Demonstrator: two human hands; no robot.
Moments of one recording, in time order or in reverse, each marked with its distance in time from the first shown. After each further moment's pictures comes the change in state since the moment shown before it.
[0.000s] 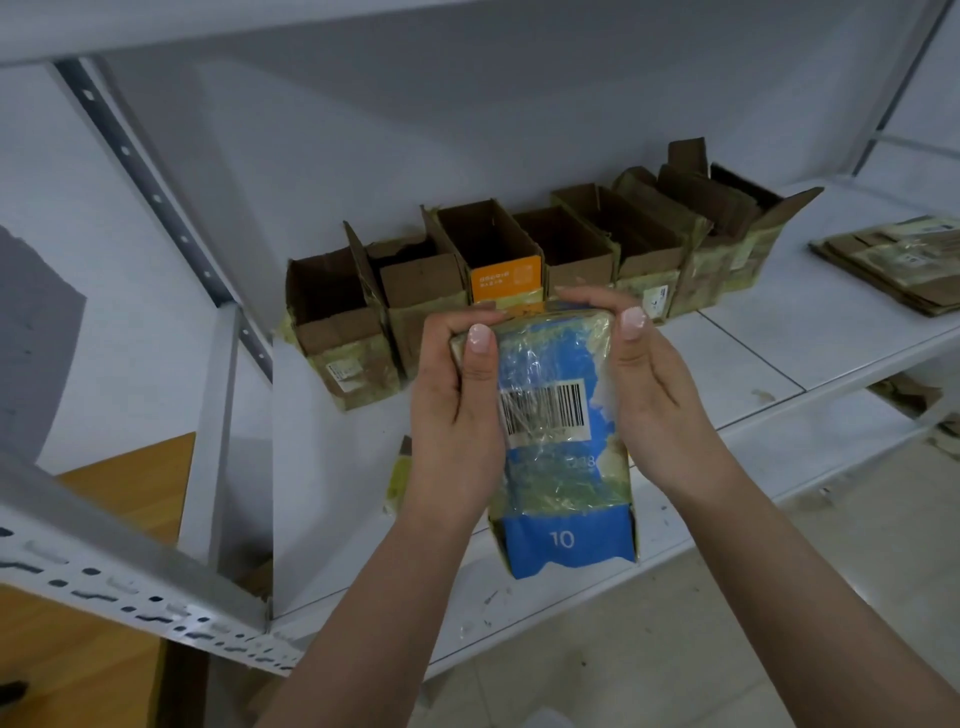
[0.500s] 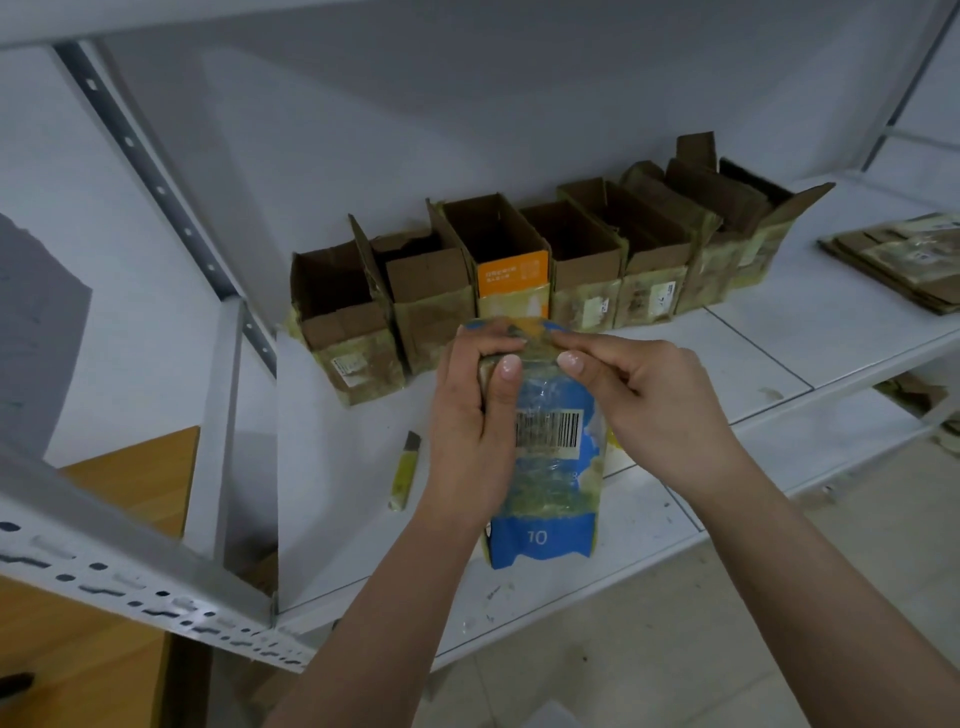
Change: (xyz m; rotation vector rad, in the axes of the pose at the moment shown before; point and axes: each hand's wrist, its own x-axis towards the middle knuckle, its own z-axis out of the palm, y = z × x) left_hand -0.005 -0.027 -0.006 0.197 -0.055 0.050; right_hand 0.003 0.000 -0.002 -0.549 0.013 0.166
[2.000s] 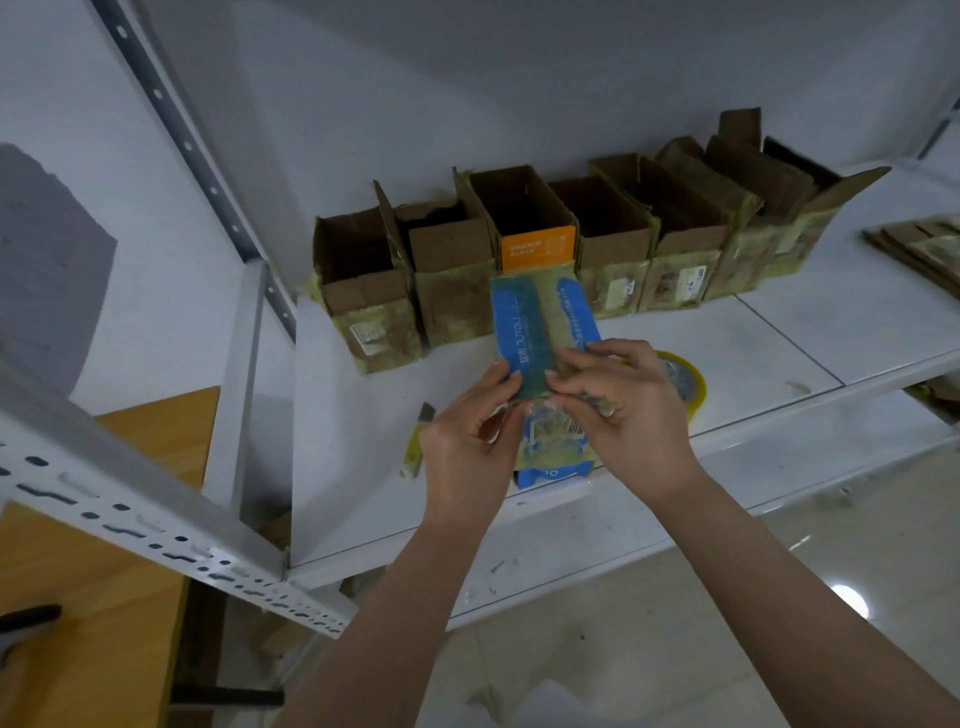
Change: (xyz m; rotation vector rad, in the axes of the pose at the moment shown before) left_hand -0.040 -0.061 0.001 0.131 0.134 -0.012; right_hand -0.001 0.058 0.052 -0.118 0.169 -0.387
